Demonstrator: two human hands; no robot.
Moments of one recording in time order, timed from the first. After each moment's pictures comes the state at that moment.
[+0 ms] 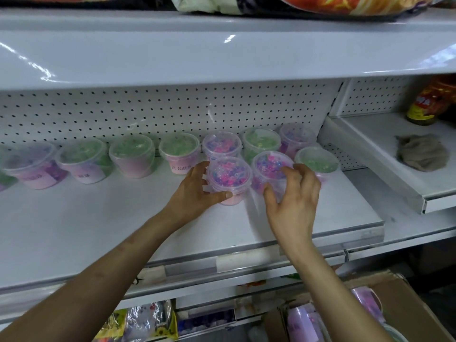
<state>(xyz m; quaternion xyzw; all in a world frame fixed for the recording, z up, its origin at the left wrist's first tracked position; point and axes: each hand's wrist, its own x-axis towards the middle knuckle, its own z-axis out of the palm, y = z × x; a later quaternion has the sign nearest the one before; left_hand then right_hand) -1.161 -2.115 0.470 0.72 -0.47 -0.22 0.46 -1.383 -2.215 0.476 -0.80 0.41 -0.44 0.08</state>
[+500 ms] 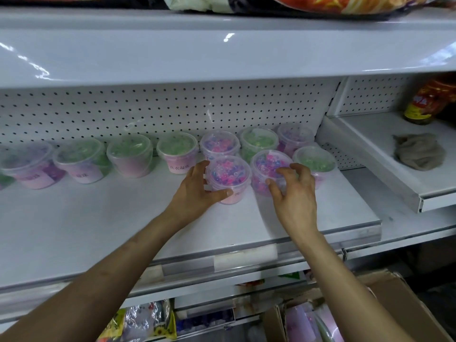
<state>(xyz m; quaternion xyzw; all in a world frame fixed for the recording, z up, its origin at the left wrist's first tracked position) -1.171 -2.121 0.472 0.74 -0.47 -0.19 0.44 -1.389 -2.252 0.472 -0.82 0.42 -0.34 0.15</state>
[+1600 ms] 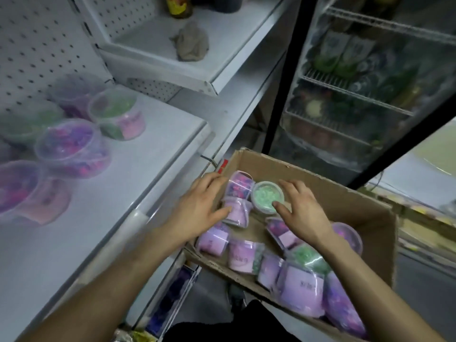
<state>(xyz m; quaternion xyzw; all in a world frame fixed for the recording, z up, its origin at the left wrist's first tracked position) -1.442 -2.167 0.395 0.41 -0.88 -0.20 0.15 -1.721 -2.083 0.380 -0.63 0.75 -0.15 0.16</state>
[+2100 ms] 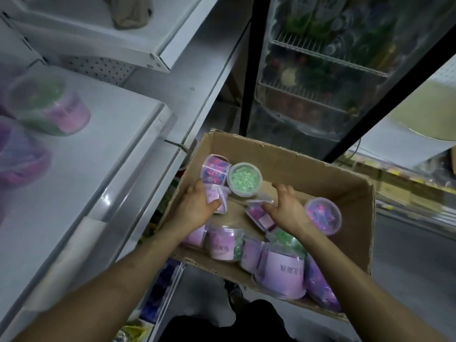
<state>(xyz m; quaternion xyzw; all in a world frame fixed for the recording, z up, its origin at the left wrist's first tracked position) -1.505 -2.180 0.303 0.59 -0.71 -0.38 0.01 -1.743 -2.074 0.323 -0.47 0.82 -0.10 0.32</state>
